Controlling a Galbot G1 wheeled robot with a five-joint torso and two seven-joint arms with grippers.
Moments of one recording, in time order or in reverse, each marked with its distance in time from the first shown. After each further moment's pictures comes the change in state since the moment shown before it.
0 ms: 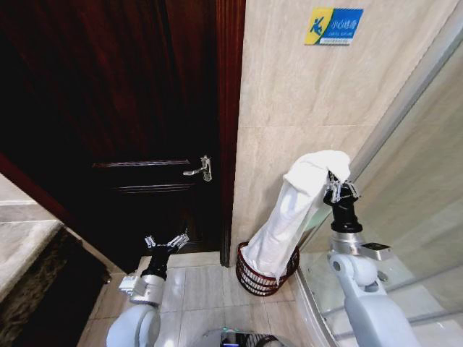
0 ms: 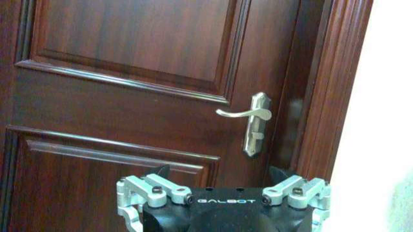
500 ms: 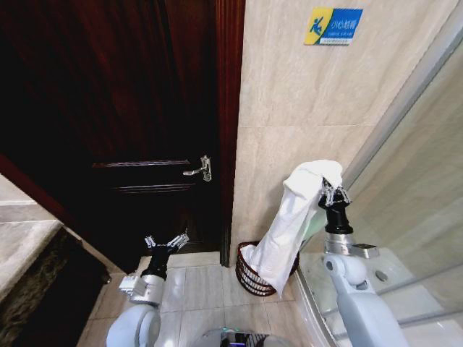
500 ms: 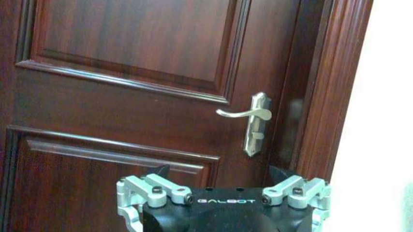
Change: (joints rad) left arm 0.000 0.000 0.000 0.000 0.000 0.000 0.000; right arm 0.075 0.008 -0.021 -0.172 0.013 0.023 -0.001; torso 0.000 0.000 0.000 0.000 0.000
